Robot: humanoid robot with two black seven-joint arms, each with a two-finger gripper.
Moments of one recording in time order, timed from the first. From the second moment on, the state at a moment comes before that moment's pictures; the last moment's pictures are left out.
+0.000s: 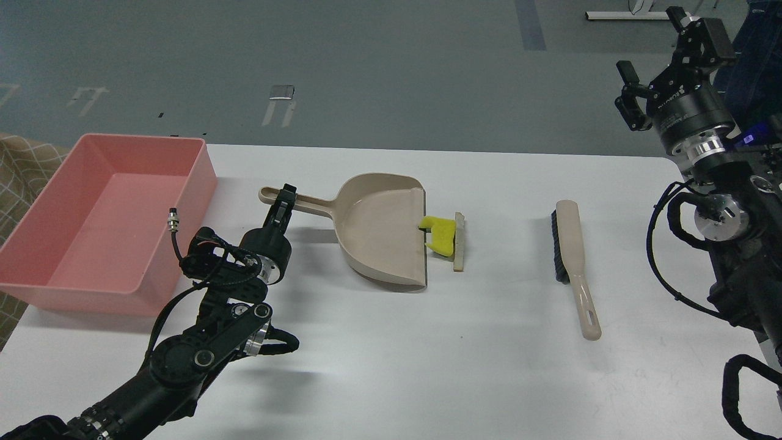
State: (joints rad) left arm -0.33 0.13 -0.89 -1.04 1.26 0.47 -0.07; right arm 0.71 -0.23 1.31 0.74 -0.81 0.37 0.32
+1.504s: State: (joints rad) left arm -0.34 0.14 -0.88 -1.10 1.27 0.48 -0.17; right arm 0.73 -1.29 0.48 1.66 -1.33 0.44 0.15
